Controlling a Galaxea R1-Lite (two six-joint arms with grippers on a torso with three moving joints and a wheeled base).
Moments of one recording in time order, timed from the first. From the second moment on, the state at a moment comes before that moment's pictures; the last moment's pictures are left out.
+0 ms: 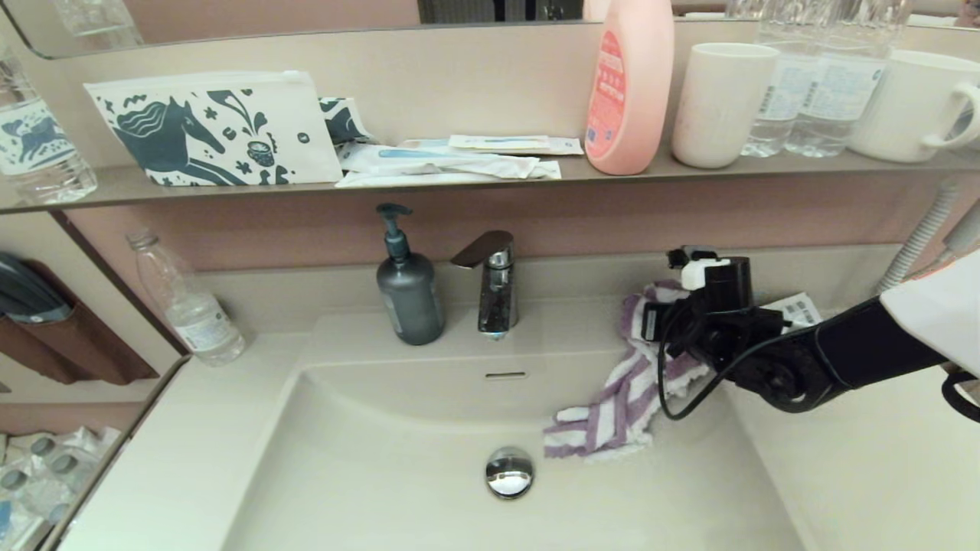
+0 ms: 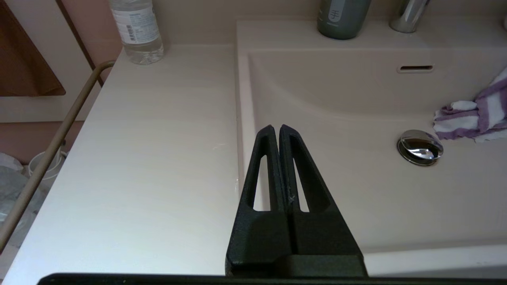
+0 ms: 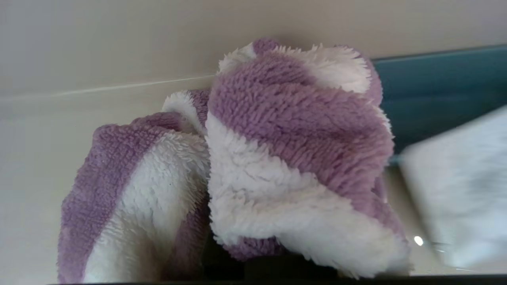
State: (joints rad) left arm -0.01 0.00 0.00 0.00 -0.01 0.00; right arm 0.34 2.14 -1.09 -0.58 -0.34 0.22
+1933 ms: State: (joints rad) left arm -0.01 0.00 0.00 0.00 -0.01 0.00; right arm 0.57 2.30 -1.38 -0.47 -0.34 0.22
